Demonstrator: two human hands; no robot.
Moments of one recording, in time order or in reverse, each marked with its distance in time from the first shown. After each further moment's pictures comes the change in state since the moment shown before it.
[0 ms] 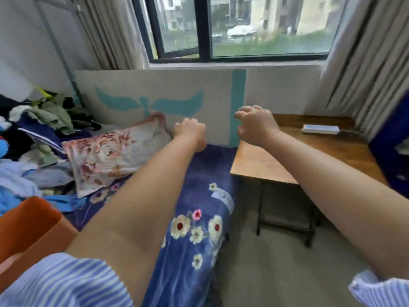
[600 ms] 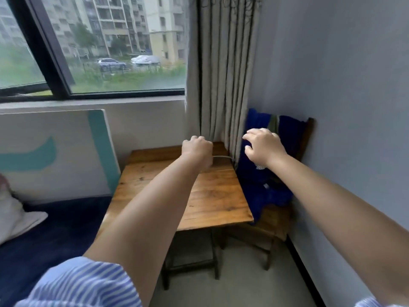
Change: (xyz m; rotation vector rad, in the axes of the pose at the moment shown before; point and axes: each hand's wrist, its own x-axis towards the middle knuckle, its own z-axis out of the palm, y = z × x) left_hand 0.115 0.447 -0.109 -0.145 0.143 0.531; right_hand -0.111 0.434 -0.083 -0.170 -0.003 0.496
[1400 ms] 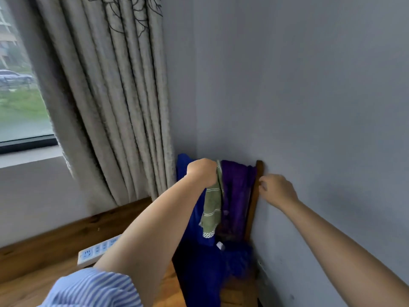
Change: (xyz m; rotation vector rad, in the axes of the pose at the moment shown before) left_hand 0.438 0.211 0.016 -0.136 -0.042 0.377; right_hand 0.230 0.349 0.105 0.056 -0.003 0.497
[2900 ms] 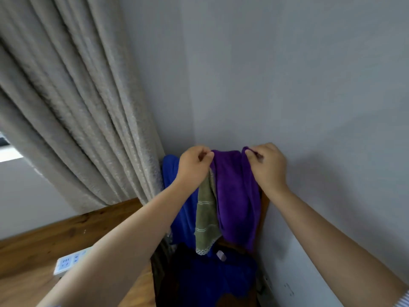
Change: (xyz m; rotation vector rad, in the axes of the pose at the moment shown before) left_hand 0.124 0.022 0.031 -0.961 0.402 -0.193; right_hand 0.161 0.021 0.028 0.591 0.492 -0.115
